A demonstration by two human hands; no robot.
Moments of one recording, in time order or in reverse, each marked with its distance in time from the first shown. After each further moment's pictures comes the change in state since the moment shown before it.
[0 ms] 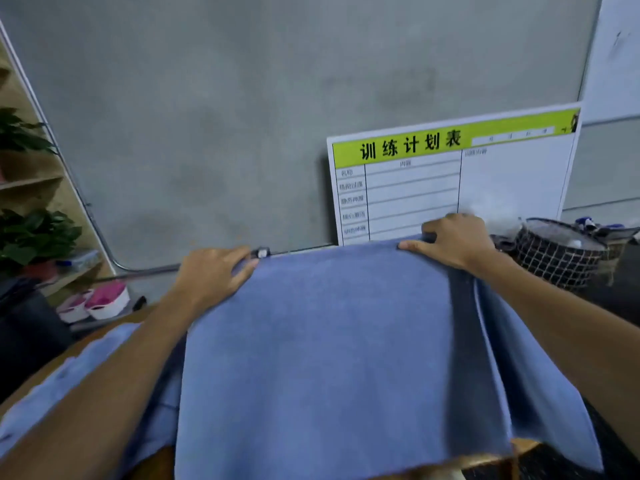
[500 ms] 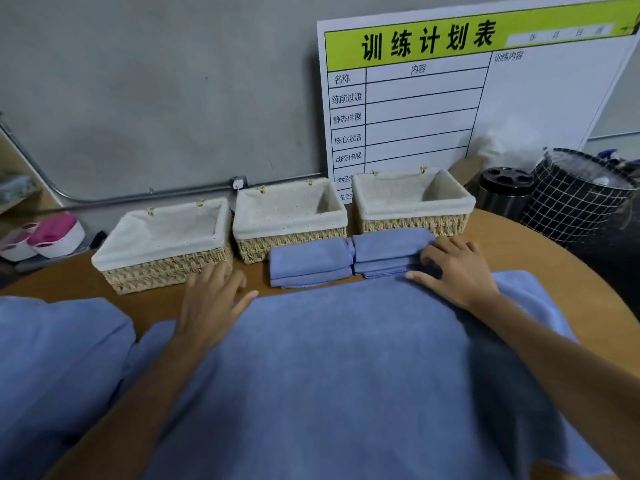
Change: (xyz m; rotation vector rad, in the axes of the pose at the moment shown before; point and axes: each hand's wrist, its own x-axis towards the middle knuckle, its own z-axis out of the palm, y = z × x) left_hand -0.087 0.041 0.217 -0.067 -0.190 -0.138; right_hand -0.042 0.024 0.246 0.055 -0.028 -0.106
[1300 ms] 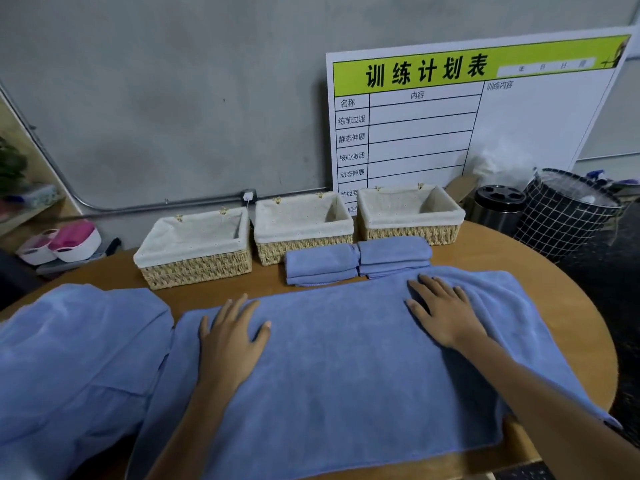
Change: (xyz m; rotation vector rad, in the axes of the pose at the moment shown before) left_hand -0.072 0.042 -0.034 -0.284 -0.276 -0.452; right_hand -0.057 -0.060 -0.025 0.134 -0.450 0.282
